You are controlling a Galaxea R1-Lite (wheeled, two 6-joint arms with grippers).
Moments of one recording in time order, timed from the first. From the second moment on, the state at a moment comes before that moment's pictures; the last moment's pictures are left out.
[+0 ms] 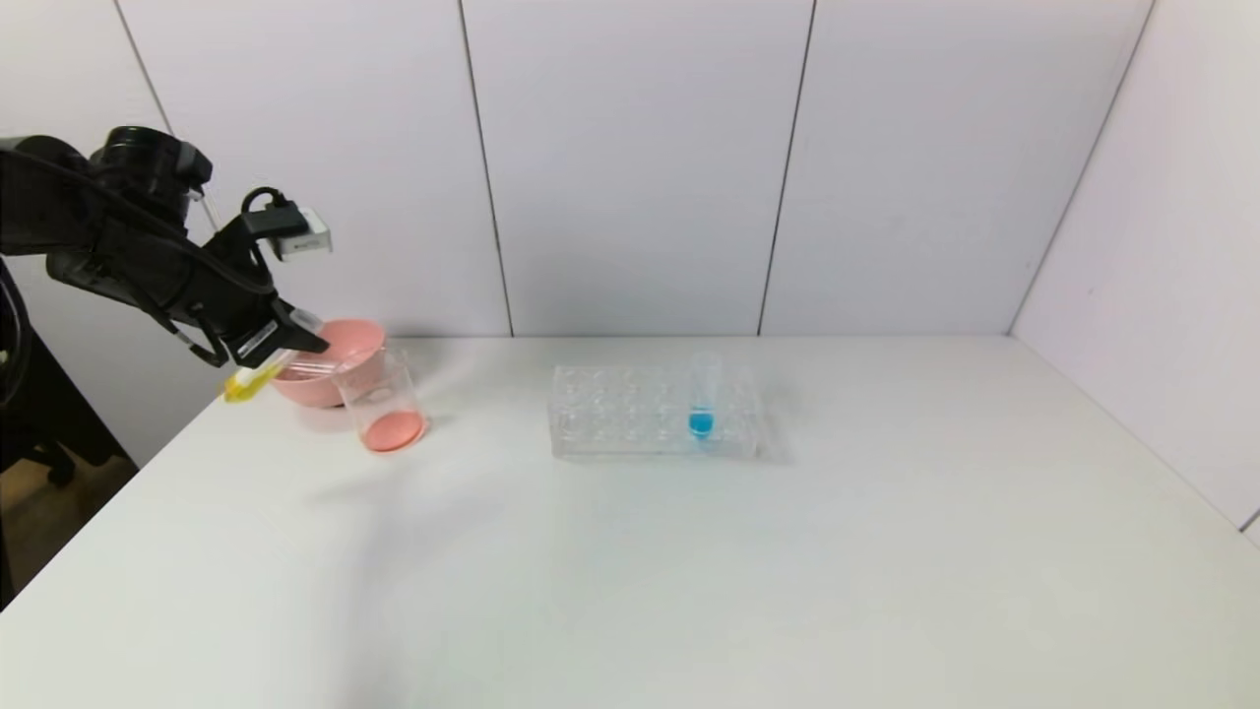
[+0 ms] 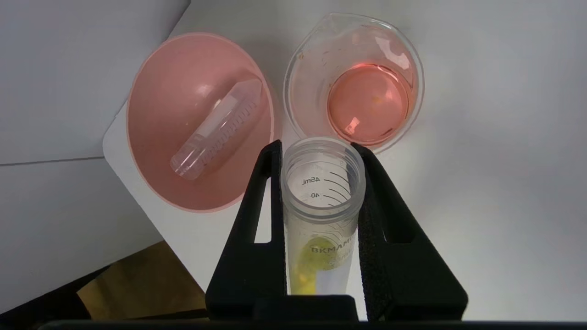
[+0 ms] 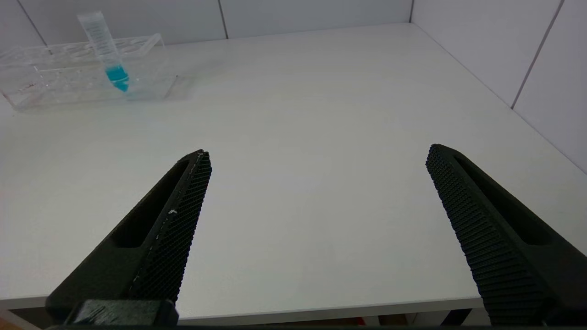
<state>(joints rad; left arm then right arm) 0.15 2.00 -1.85 0.66 -0.33 0.91 0.00 0.00 0.00 0.00 -0.04 0.09</state>
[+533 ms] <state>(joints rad) 0.10 2.08 -2.00 0.79 -0.18 0.97 0.00 0.00 0.00 0.00 -0.04 0.09</state>
